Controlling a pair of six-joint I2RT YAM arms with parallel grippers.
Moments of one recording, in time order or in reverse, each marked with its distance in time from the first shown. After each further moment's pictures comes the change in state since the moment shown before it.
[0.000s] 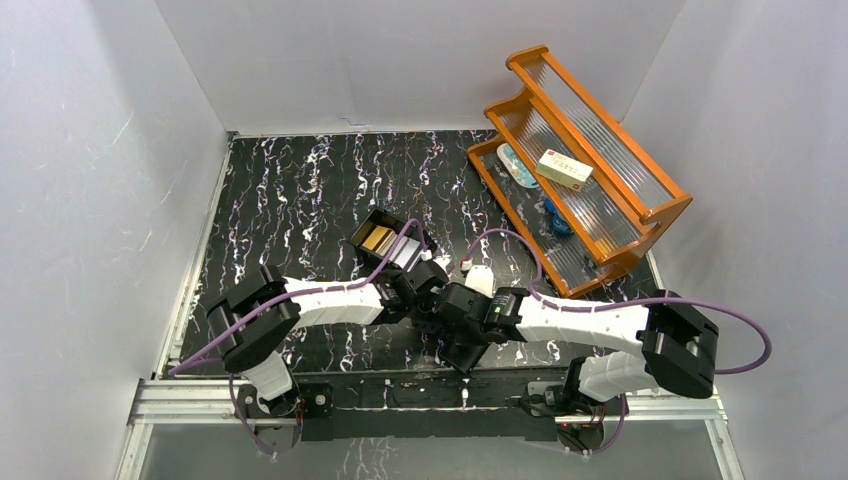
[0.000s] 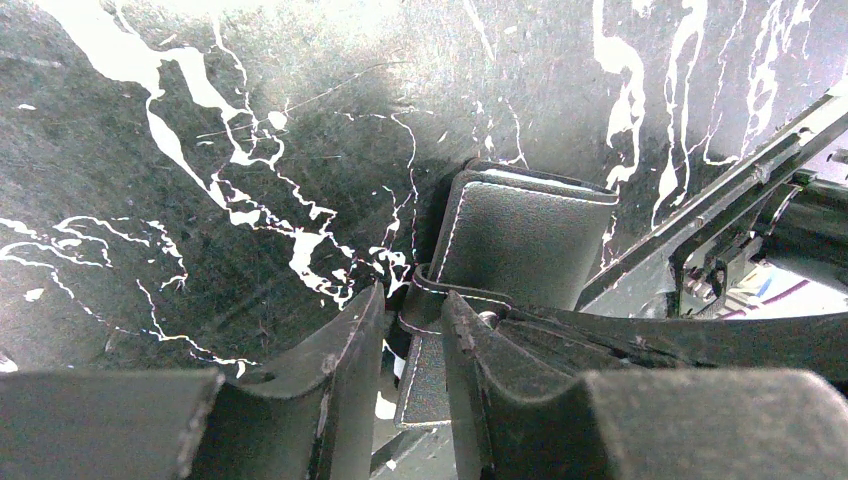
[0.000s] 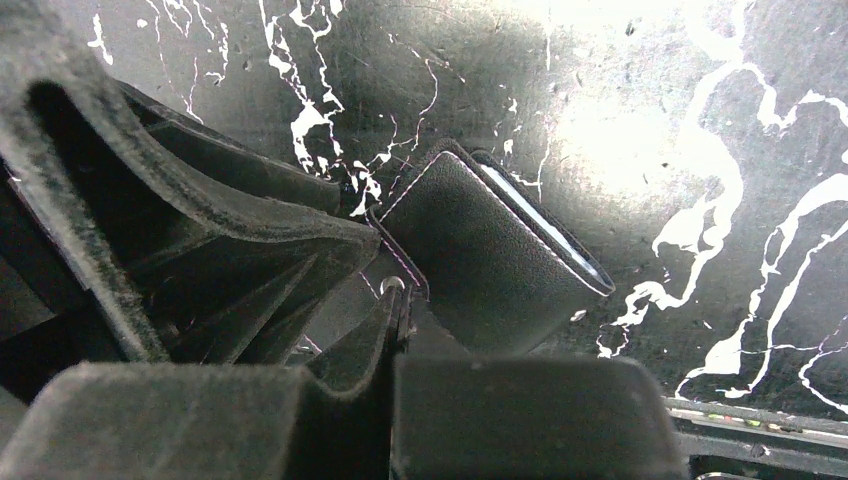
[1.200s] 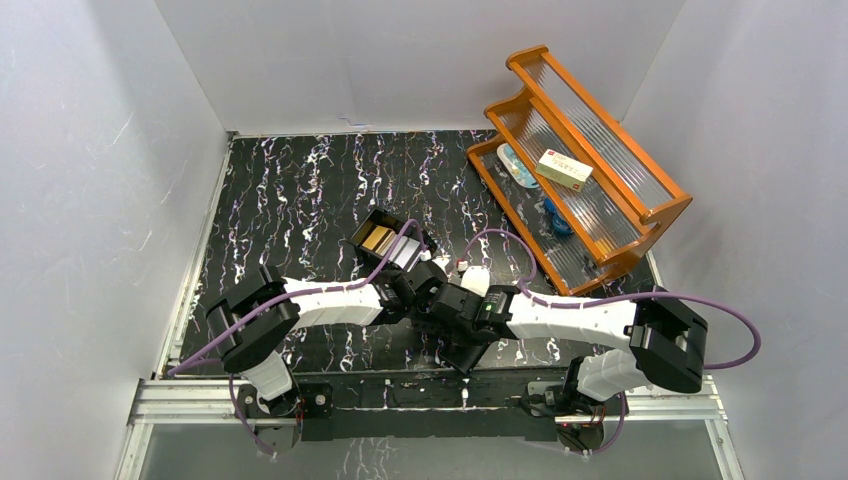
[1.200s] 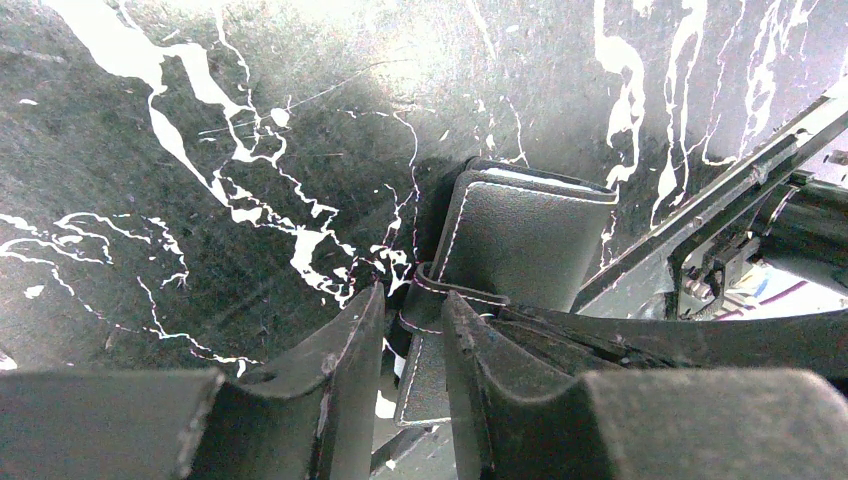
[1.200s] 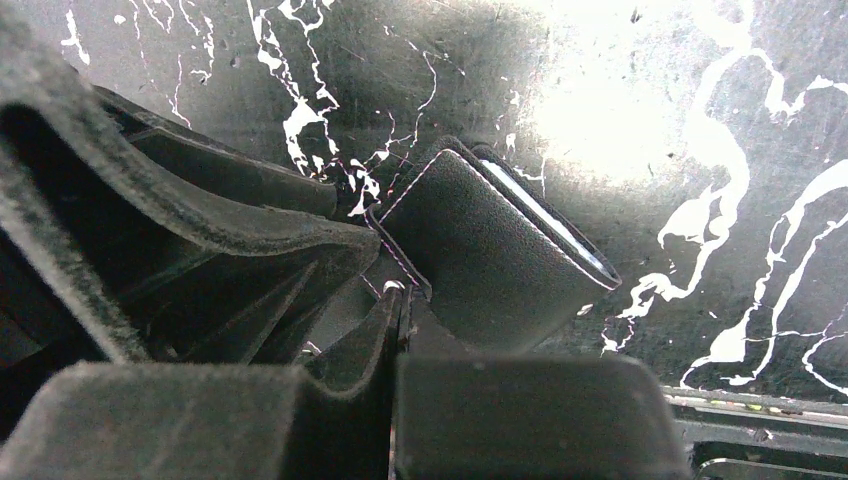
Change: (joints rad) left arm 0.000 -0.003 -0.008 0.008 0.001 -0.006; right arm 0.006 0.063 0.039 -0.033 -0.006 0.019
